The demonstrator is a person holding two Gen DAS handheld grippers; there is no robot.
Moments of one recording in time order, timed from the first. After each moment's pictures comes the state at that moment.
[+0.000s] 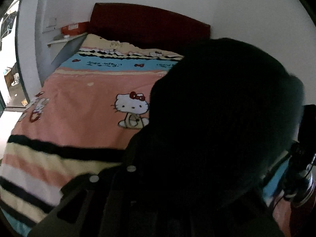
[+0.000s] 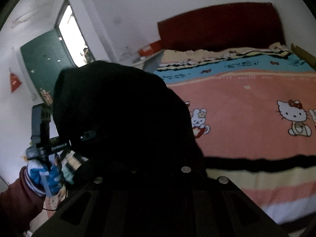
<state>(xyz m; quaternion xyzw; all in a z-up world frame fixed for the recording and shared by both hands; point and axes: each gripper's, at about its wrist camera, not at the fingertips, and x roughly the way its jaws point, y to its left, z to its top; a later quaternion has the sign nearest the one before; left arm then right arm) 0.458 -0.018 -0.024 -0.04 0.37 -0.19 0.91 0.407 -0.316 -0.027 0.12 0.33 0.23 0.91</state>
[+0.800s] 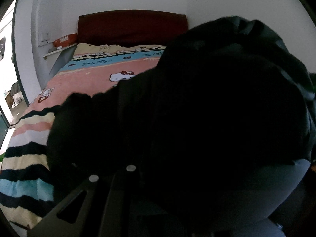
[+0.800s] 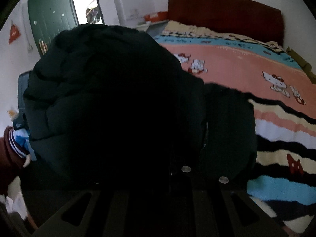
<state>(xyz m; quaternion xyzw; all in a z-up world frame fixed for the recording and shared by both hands) 0.277 -0.014 -0.117 0.05 0.33 -0.22 0.92 0.240 -0.289 -0.104 -0.01 0.42 0.20 0.89</state>
